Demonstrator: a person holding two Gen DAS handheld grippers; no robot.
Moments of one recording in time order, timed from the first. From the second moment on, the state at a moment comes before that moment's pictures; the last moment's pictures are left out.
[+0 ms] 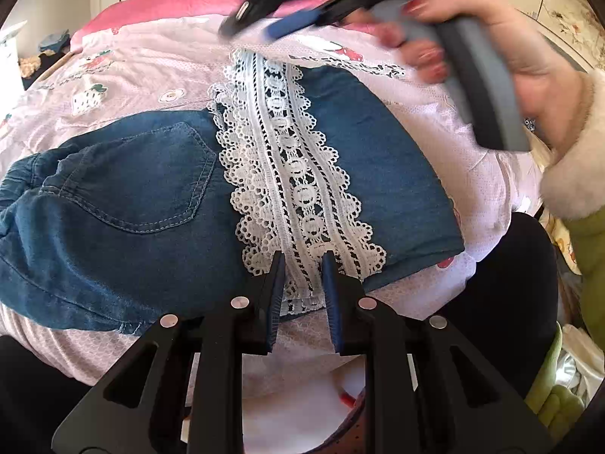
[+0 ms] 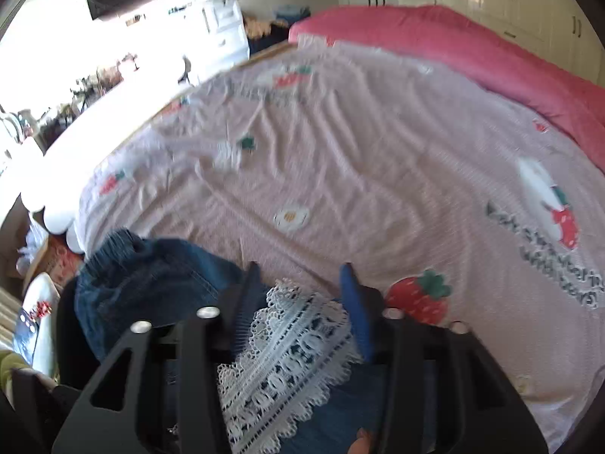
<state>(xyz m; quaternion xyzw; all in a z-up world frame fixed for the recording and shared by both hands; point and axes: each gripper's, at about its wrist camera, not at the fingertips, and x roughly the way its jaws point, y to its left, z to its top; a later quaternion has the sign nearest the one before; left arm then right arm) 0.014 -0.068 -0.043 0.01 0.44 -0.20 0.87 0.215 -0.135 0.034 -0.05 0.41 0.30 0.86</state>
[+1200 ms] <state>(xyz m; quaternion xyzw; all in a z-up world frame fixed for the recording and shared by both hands) 0.025 -0.095 -0.043 0.04 0.43 -0.21 0.88 0.245 -0.131 -0.050 -0.03 0.54 0.25 0.81</state>
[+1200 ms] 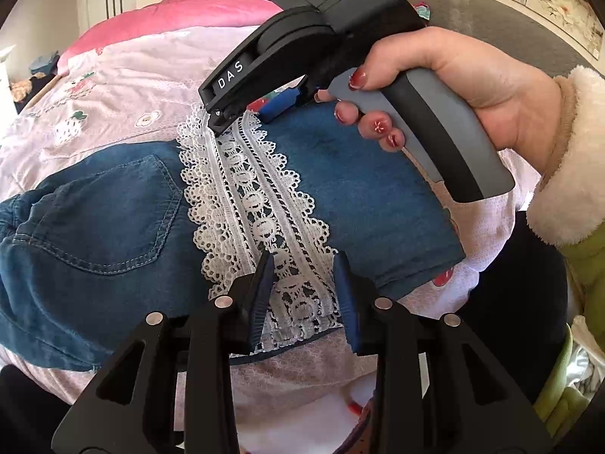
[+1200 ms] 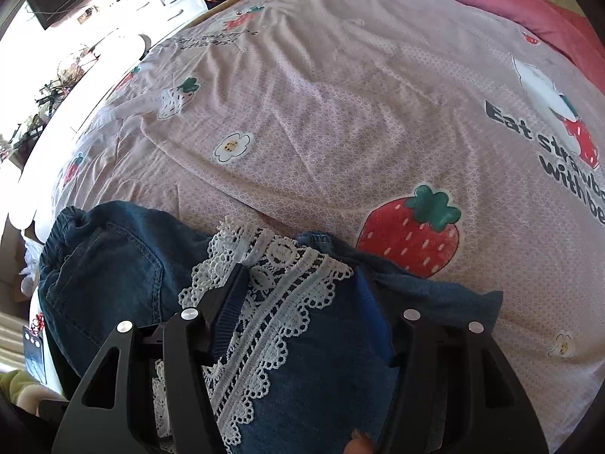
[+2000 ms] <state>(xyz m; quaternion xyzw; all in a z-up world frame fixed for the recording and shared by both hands) 0.004 -0.010 0.003 -0.01 0.39 -0.13 0.91 0.155 -0.156 0.015 -0.04 0.46 0.28 0.85</state>
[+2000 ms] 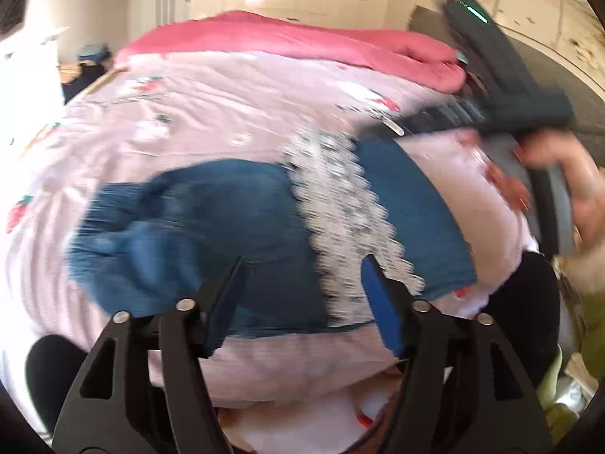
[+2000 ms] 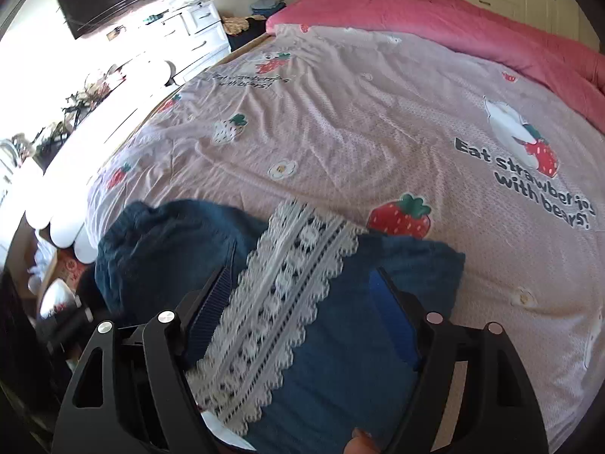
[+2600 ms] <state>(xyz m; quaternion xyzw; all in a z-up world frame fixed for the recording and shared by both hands) 0.002 0.054 0.015 -0.02 0.37 -0.02 0.93 0.065 -0.108 -0.066 -0.18 0.45 0.27 0.83</state>
